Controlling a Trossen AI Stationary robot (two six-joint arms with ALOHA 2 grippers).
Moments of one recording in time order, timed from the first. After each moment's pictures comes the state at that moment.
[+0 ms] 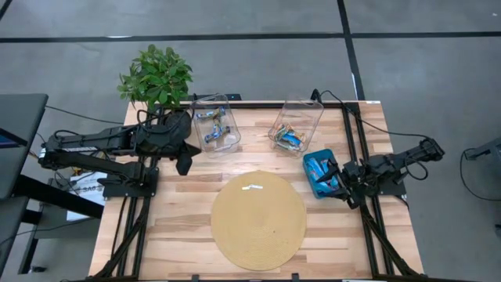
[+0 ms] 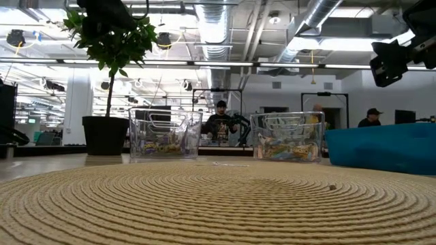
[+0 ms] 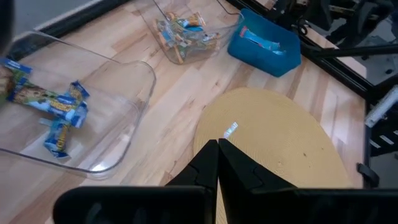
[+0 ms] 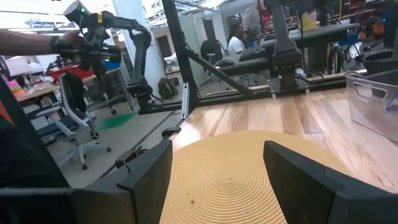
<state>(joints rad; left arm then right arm) 0.04 0.84 0.95 -0.73 -0.16 -0.57 0.37 0.01 0.01 0.01 0.03 0.20</state>
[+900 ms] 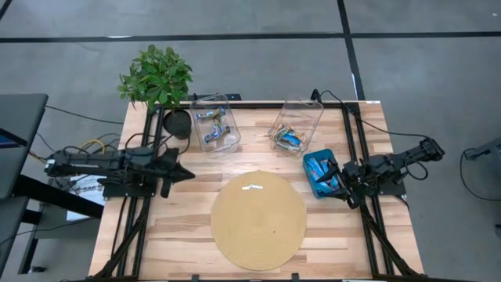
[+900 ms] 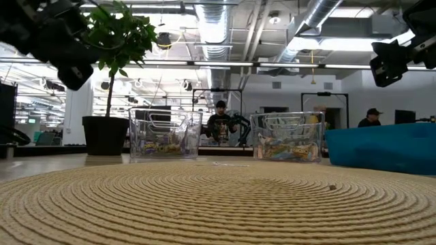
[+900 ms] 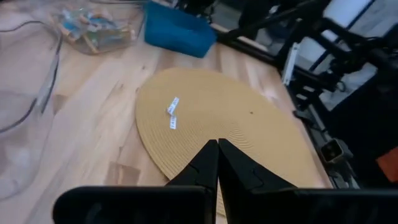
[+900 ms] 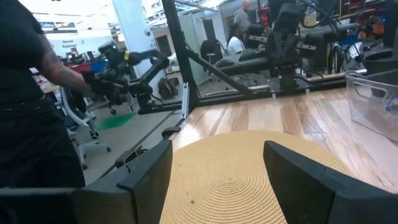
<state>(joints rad) -0.04 0.28 0.26 -0.27 0.07 -0.41 0.37 0.01 0.01 0.01 0.03 0.20</state>
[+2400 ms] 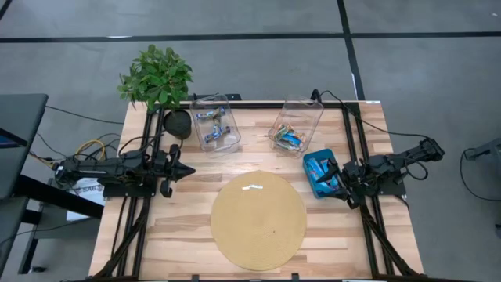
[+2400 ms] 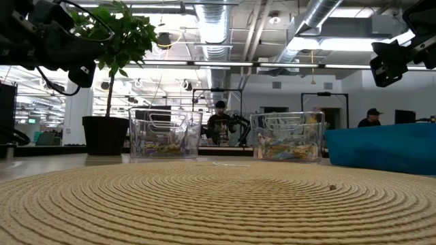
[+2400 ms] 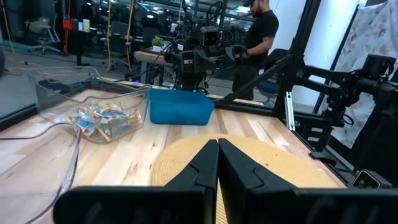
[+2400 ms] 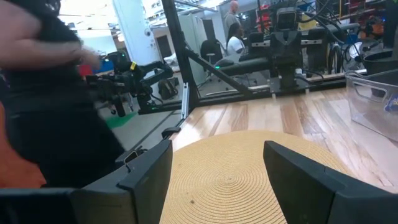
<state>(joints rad) -0.04 0.00 0.01 0.03 0.01 -0.17 0.37 0.01 0.01 0.01 0.03 0.20</state>
